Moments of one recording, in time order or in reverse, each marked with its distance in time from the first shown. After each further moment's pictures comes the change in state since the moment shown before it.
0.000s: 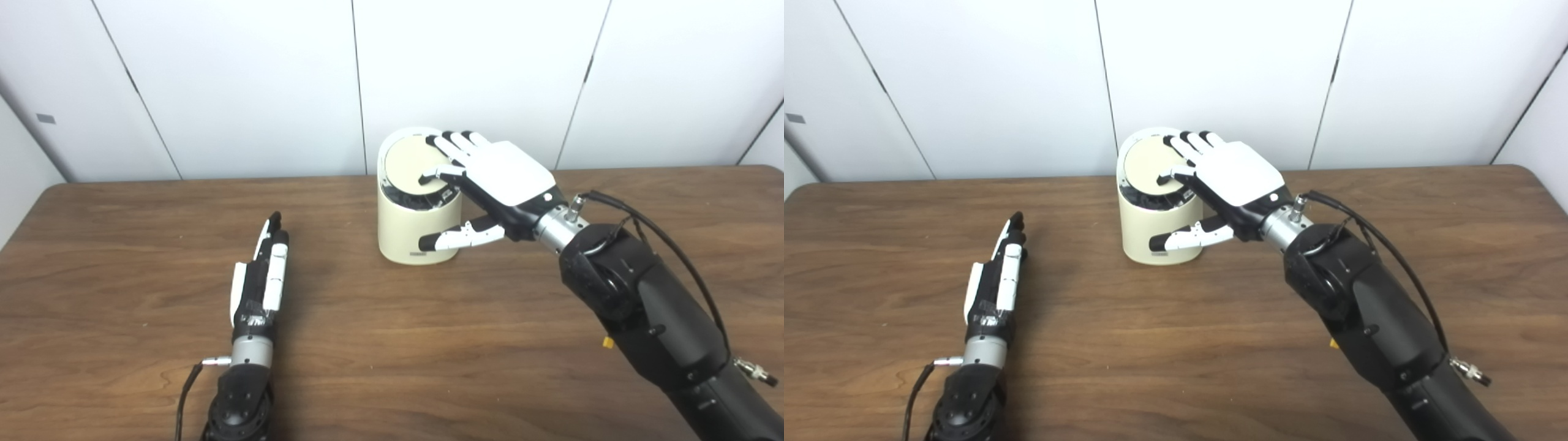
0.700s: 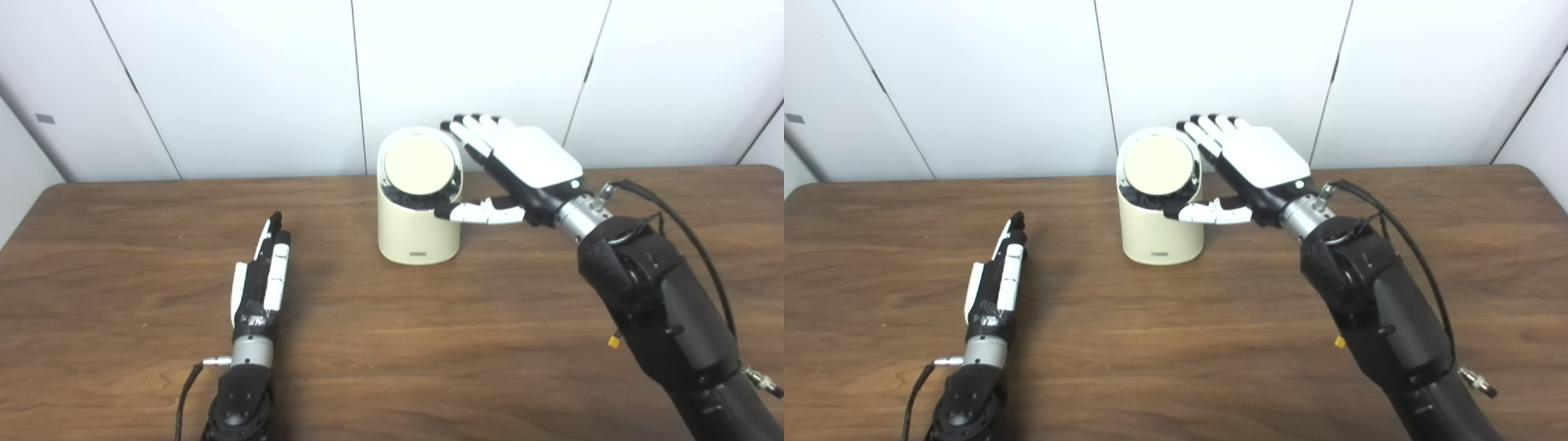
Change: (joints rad) left arm 0.000 0.001 0.000 0.000 0.000 -0.019 -0.003; right arm 0.013 0.034 -0.143 -0.085 0.042 0.092 0.050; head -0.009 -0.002
